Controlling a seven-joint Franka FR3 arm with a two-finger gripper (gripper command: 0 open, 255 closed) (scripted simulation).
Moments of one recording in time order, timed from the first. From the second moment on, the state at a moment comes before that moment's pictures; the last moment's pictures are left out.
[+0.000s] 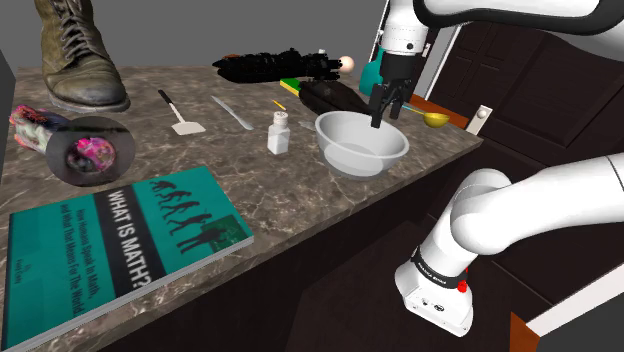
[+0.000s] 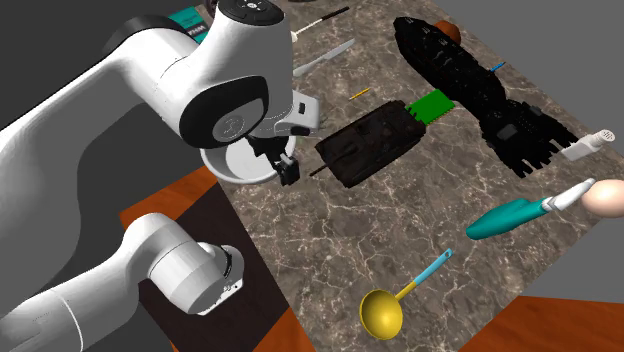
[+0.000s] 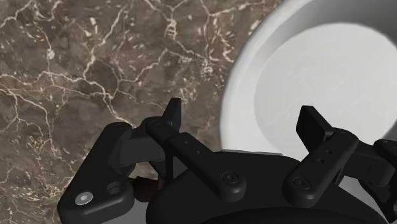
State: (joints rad) arm 0.02 -0.75 -0.07 -2.38 -0.08 1.49 0.09
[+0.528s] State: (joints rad) arm -0.02 -0.67 -0.11 -2.31 -0.12 1.66 0.09
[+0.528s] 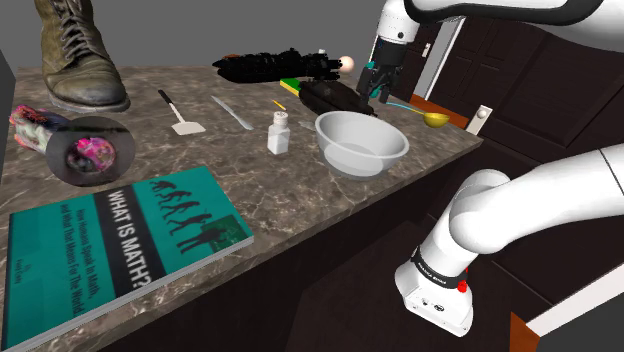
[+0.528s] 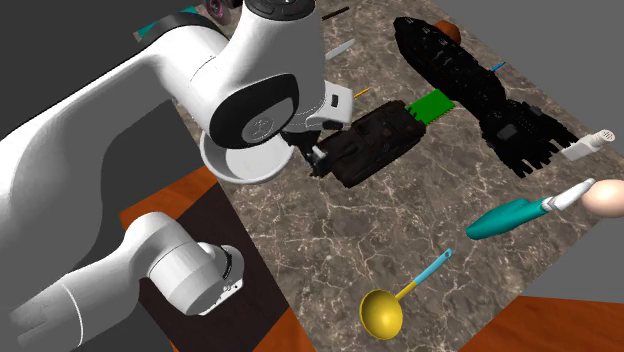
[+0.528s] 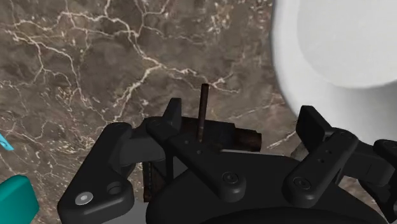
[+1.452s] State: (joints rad) arm -0.05 -0.61 -0.16 -2.35 -0.16 1.88 0.09
